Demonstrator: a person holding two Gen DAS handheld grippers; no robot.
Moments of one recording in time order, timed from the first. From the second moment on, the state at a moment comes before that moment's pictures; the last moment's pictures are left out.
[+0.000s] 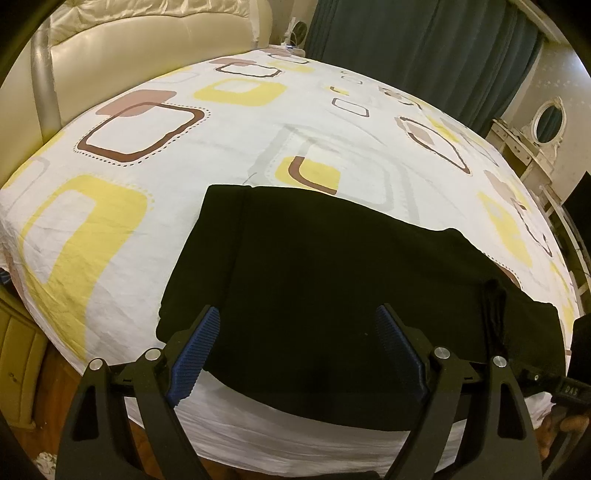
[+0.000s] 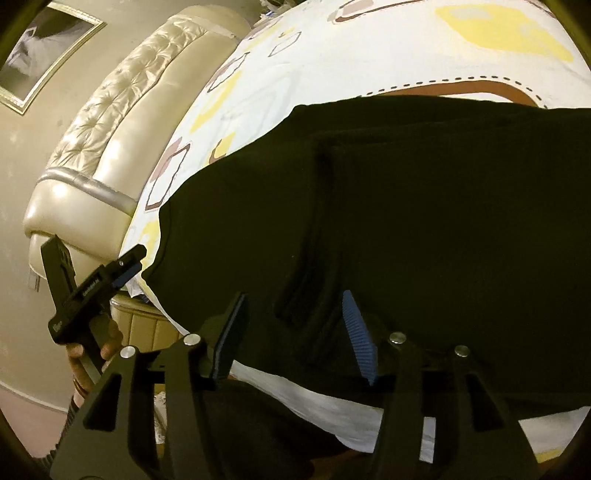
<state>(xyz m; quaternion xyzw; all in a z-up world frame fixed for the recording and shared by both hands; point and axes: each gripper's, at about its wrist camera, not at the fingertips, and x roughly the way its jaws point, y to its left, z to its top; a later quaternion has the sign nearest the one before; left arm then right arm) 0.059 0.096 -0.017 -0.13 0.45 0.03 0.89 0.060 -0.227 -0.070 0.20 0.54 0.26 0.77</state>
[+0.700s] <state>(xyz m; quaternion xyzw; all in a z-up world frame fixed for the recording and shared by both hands) 0.097 0.212 -0.048 -0.17 0.49 0.00 0.85 0.029 -0.314 -0.018 0.26 0.45 0.27 0.81</state>
